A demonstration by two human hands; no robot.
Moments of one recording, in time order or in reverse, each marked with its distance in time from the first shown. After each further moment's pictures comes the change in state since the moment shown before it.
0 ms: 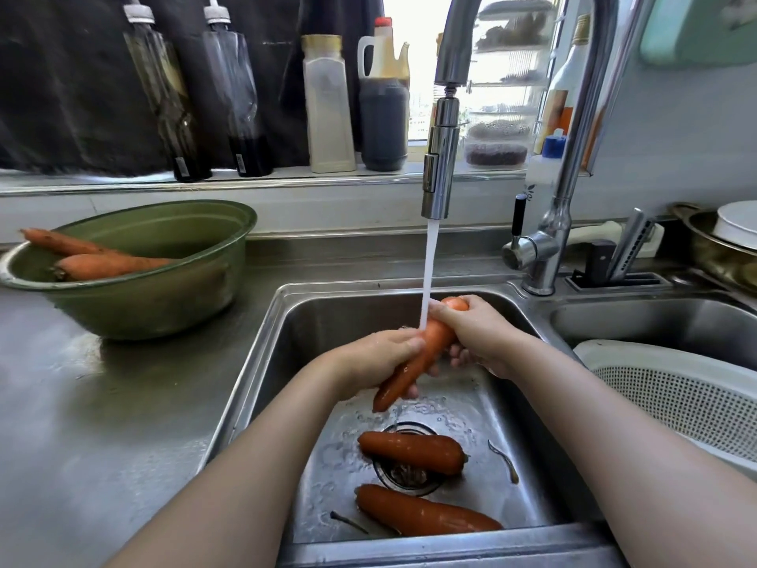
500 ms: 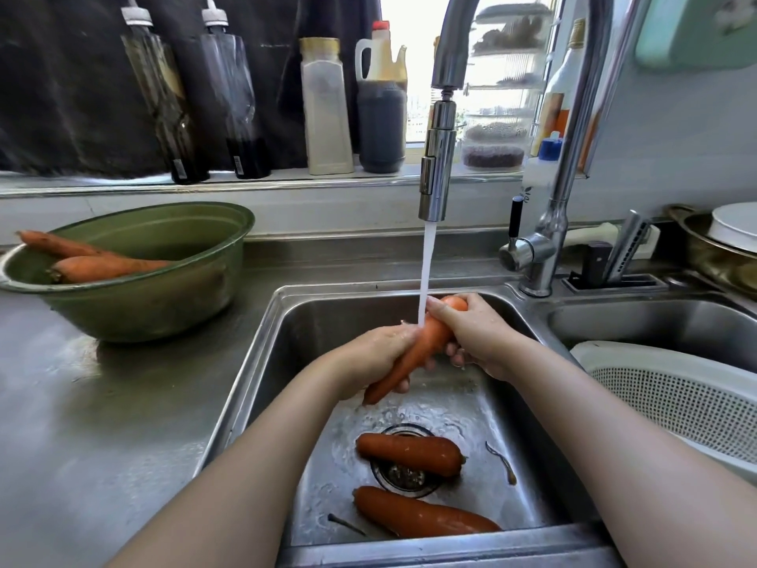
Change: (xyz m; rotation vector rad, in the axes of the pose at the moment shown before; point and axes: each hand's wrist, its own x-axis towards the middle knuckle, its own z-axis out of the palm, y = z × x) left_hand -0.001 0.004 0.001 0.005 0.074 0.041; right_hand 0.001 0.001 0.000 0.039 0.011 -0.040
